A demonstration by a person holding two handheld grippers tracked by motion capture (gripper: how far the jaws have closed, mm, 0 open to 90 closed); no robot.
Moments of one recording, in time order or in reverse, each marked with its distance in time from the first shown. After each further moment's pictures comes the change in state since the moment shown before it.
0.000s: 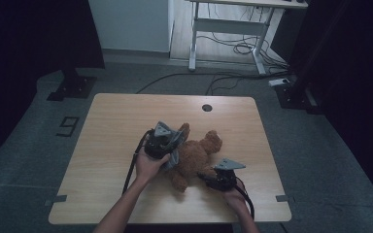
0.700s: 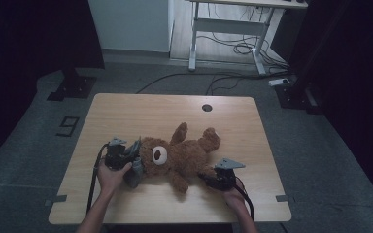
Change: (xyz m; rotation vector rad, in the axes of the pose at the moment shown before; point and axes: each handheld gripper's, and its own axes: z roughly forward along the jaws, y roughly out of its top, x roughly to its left) left arm 0.085 -0.085 -0.041 0.078 0.086 -0.237; right arm -0.002 -0.001 0.003 0.009 -0.014 0.034
